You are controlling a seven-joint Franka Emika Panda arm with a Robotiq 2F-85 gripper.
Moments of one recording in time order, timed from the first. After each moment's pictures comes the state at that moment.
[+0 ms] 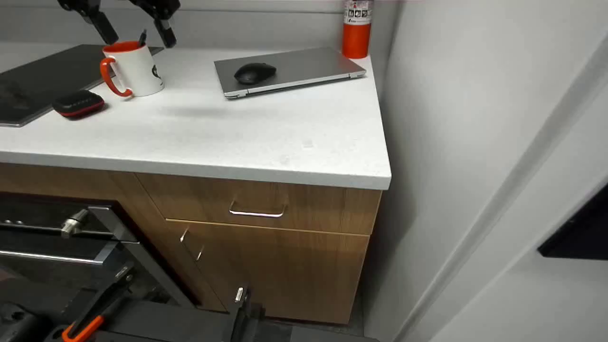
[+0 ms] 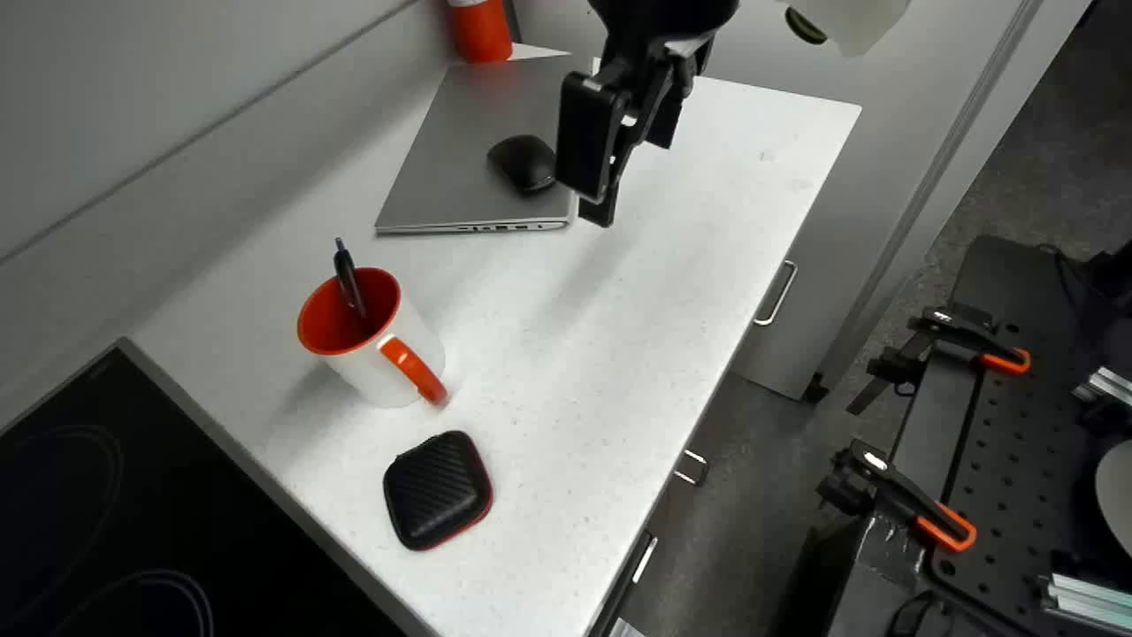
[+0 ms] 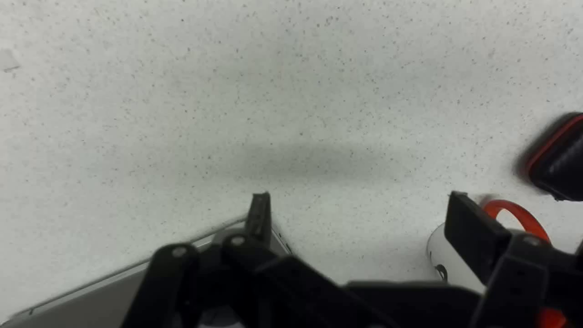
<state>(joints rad) 0.07 -0.33 0.13 -2.55 0.05 2.43 0.09</state>
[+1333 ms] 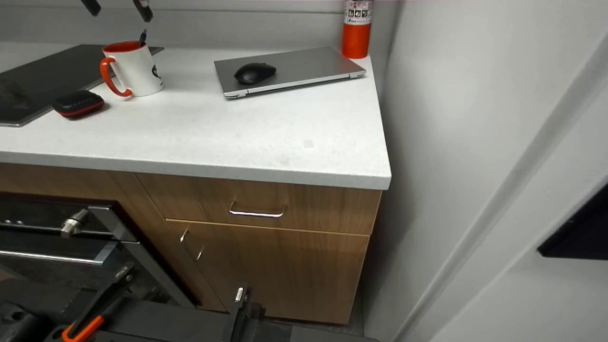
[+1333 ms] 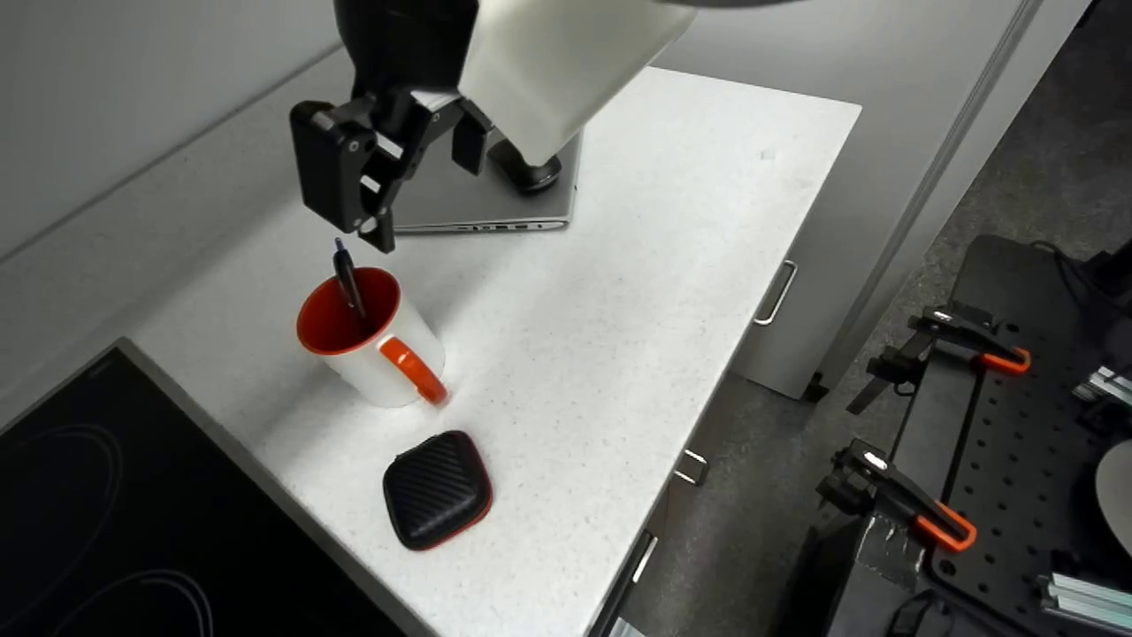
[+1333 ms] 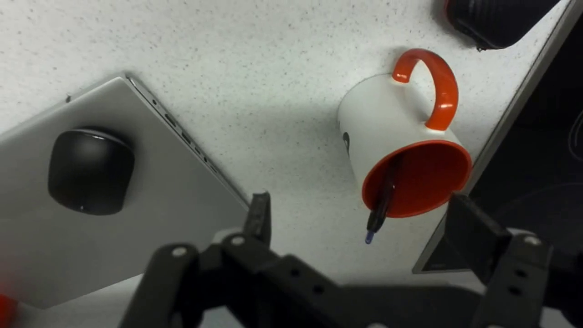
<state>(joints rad) 0.11 -0.09 0.22 -2.36 0.03 2.72 0.22</state>
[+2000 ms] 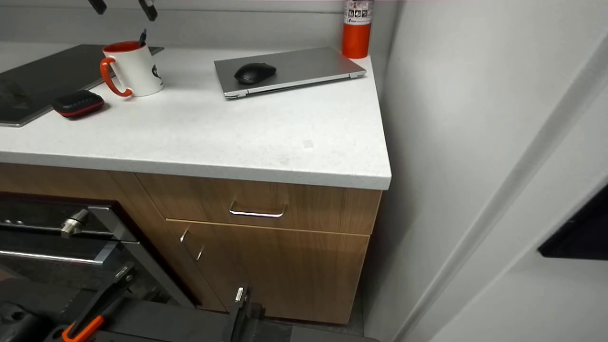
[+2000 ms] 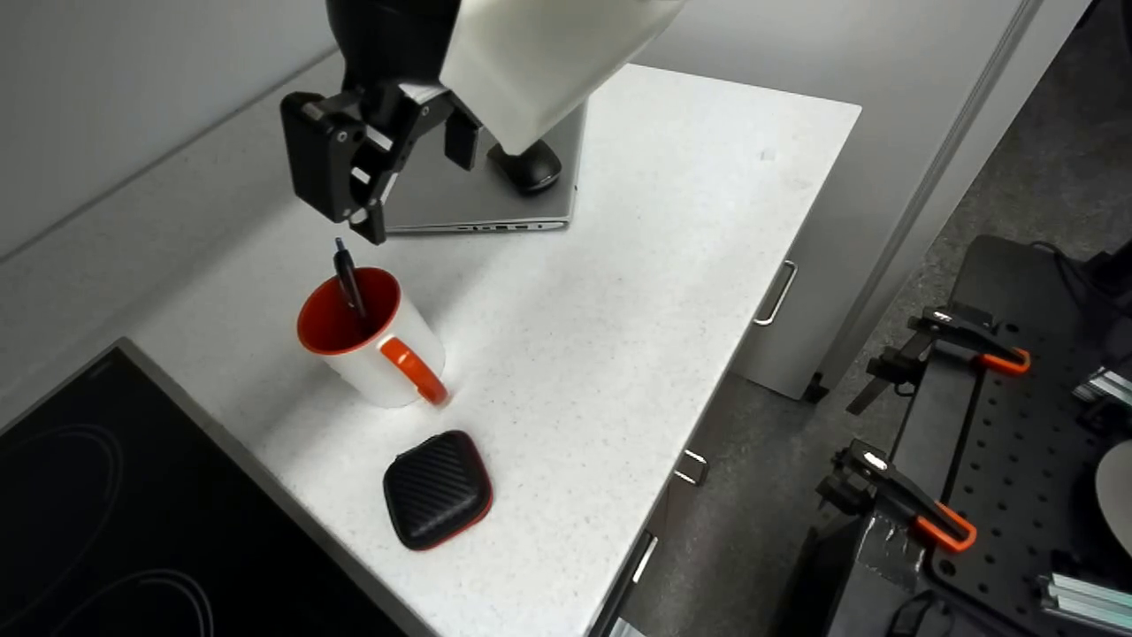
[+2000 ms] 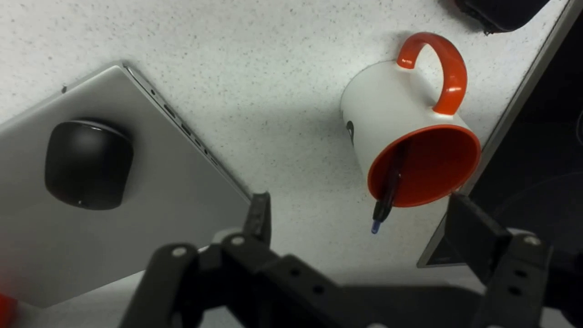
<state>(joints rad) 0.11 -0.06 0.21 -2.33 0.03 2.72 0.22</state>
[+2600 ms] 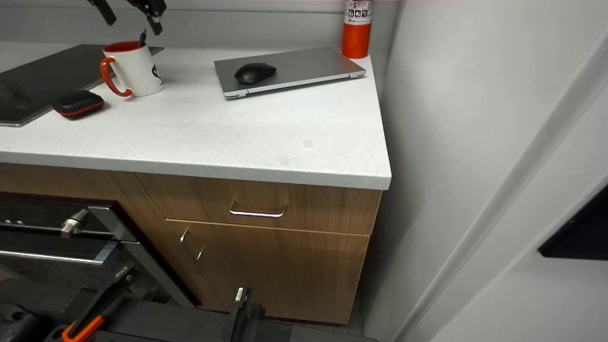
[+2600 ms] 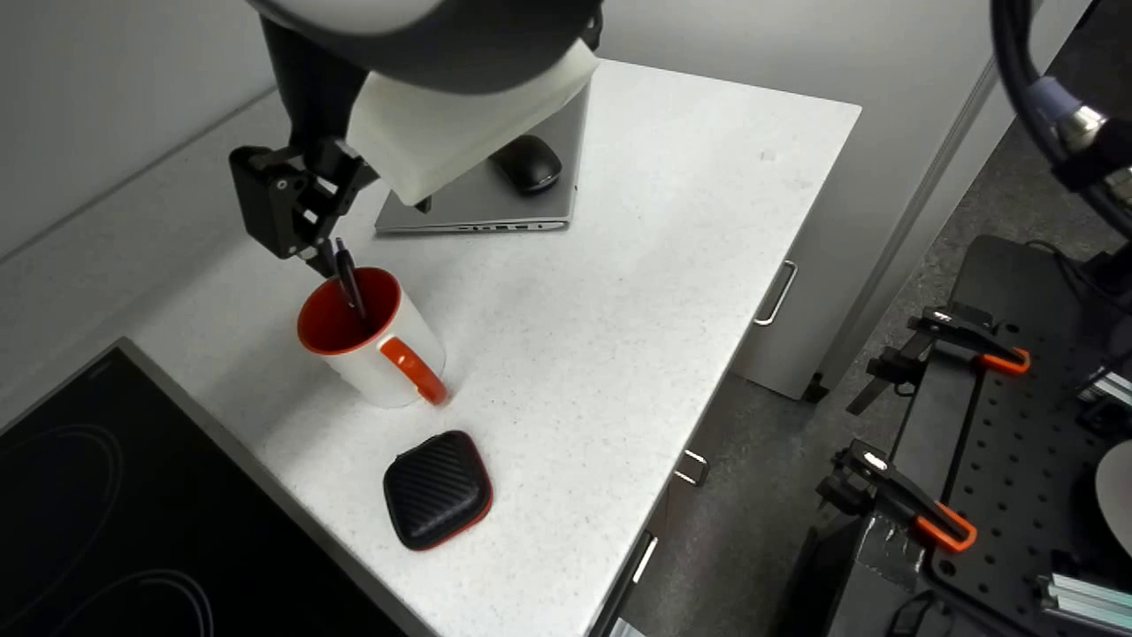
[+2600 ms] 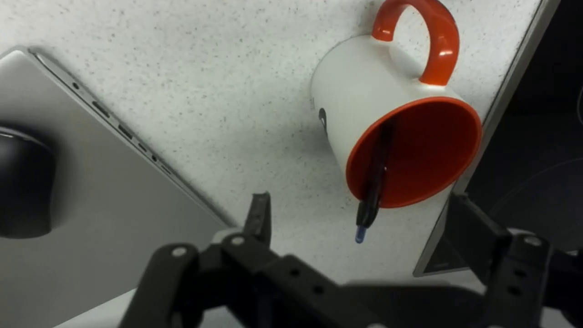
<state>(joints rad) 0.13 0.12 0.21 -2.18 0.08 2.72 0.22</state>
